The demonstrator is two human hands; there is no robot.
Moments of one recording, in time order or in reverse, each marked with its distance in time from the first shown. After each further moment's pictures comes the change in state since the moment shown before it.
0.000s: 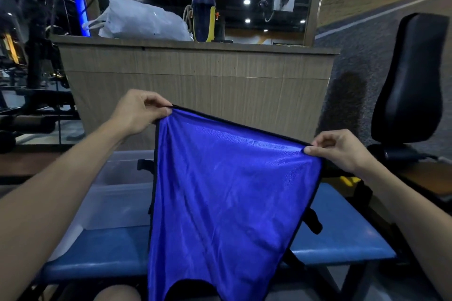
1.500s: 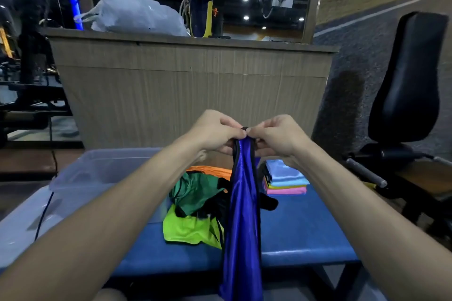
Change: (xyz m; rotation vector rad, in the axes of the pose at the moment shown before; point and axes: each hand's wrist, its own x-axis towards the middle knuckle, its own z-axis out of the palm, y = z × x) left_hand -0.045 0.091 0.130 -0.294 -0.285 -0.315; right_hand 0.007 -0.129 0.100 0.363 -0.045 0.359
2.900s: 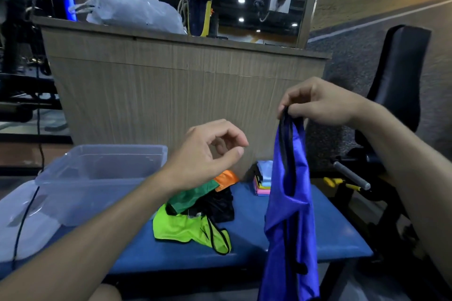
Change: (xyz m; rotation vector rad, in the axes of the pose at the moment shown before) left_hand -0.062 -0.025 -0.011 0.215 -0.017 0.813; right_hand -0.012 -0.068 -0.092 -0.710 -0.294 -0.482
